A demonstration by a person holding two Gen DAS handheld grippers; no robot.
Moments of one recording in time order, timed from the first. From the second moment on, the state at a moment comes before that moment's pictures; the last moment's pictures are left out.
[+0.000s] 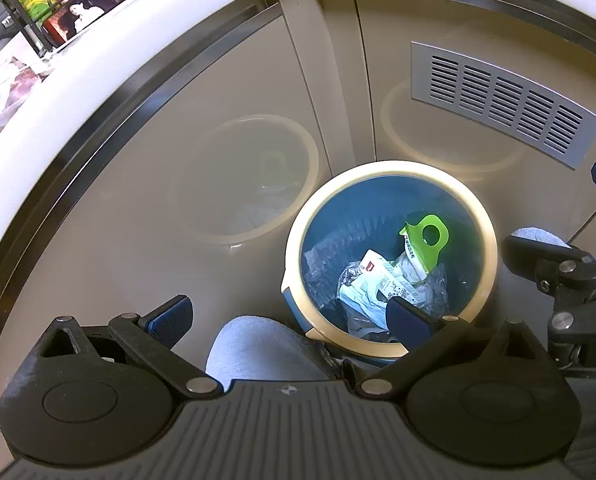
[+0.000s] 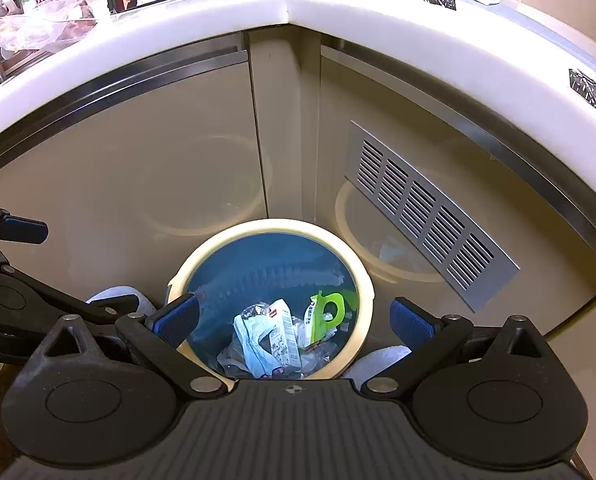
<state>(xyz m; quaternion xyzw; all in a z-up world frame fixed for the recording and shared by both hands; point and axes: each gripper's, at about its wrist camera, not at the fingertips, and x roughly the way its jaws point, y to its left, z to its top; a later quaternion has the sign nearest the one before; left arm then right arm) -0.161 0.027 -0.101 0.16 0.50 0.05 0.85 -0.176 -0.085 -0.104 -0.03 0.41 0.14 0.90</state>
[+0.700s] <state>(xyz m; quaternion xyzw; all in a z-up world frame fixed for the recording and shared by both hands) -0.153 0.026 -0.052 0.17 0.44 0.03 0.88 -0.178 -0.103 -0.078 -0.01 0.38 0.14 0.92</state>
